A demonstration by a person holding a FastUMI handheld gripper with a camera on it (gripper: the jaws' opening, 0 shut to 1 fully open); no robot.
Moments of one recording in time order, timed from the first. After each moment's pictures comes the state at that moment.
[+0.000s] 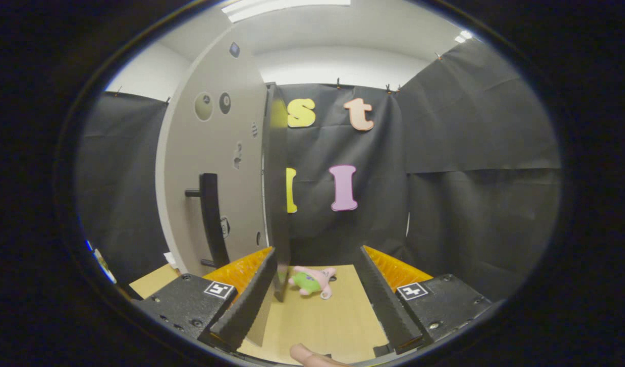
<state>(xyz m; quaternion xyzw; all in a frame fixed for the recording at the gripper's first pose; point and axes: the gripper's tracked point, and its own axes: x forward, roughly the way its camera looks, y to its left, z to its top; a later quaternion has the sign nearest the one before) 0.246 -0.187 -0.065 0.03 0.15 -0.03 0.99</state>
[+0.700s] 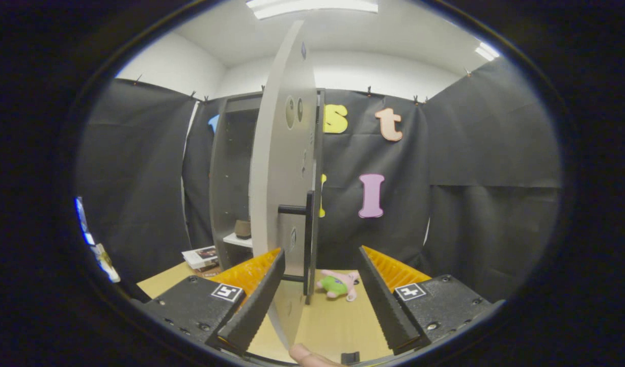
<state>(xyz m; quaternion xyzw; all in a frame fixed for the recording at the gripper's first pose) 0.240 -0.073 -0.045 0.01 0.15 0.00 0.99</state>
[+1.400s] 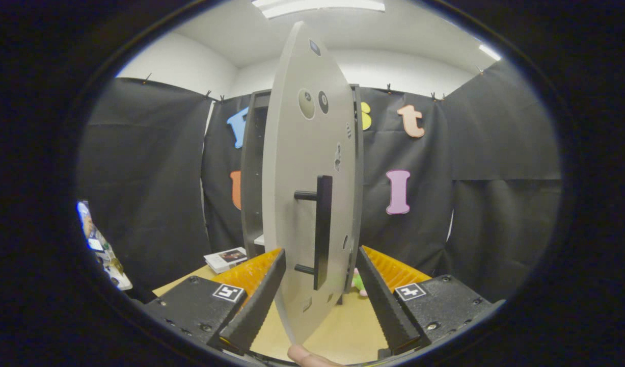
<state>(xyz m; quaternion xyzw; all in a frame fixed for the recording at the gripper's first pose) 0.245 0.019 -0.062 0.02 0.15 0.03 0.99</state>
